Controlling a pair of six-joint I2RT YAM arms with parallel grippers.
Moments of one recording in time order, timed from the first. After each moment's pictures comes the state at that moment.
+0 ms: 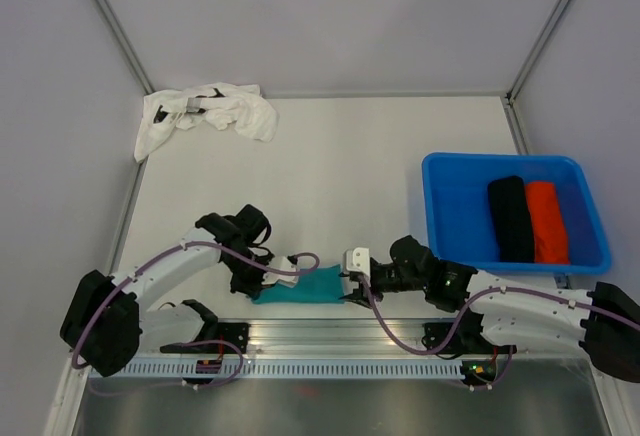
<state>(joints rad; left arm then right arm) -0.59 1.17 0.67 -1.03 0.45 1.05 1.05 0.93 0.37 0.17 -0.42 -0.22</state>
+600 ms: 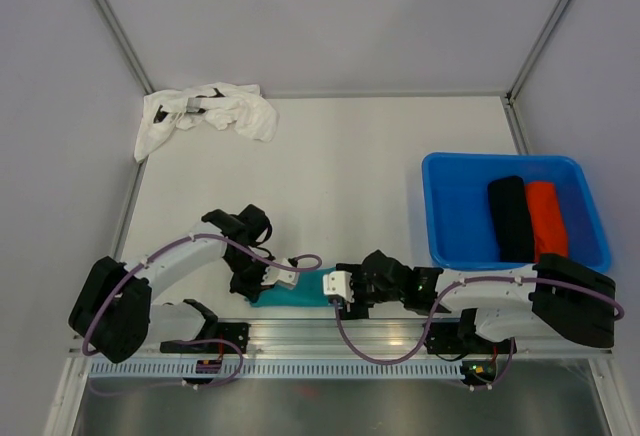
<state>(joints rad) -0.57 1.26 0.67 -1.07 0.48 1.14 1.18 1.24 0.38 0.21 -0.22 -0.44</state>
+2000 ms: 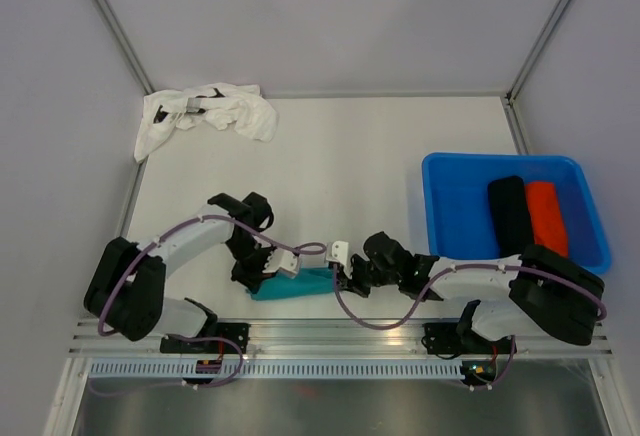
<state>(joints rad) -0.52 1.37 0.78 -1.14 0.48 1.23 1.05 1.33 0.39 0.33 -0.33 -0.22</state>
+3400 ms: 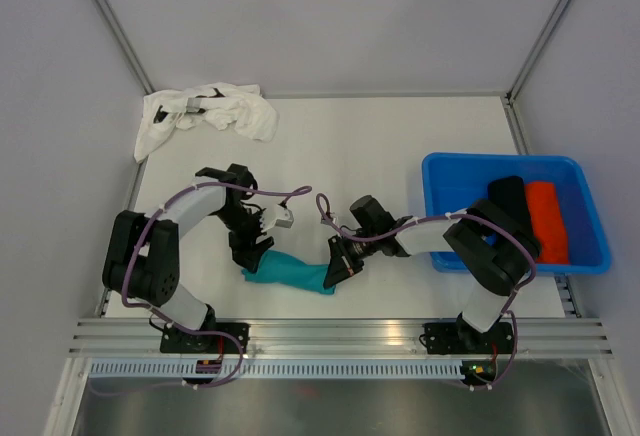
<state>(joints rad) -0.28 1.59 0.97 -1.13 0.49 1.05 0.77 1.72 0.67 0.16 -0.89 0.43</state>
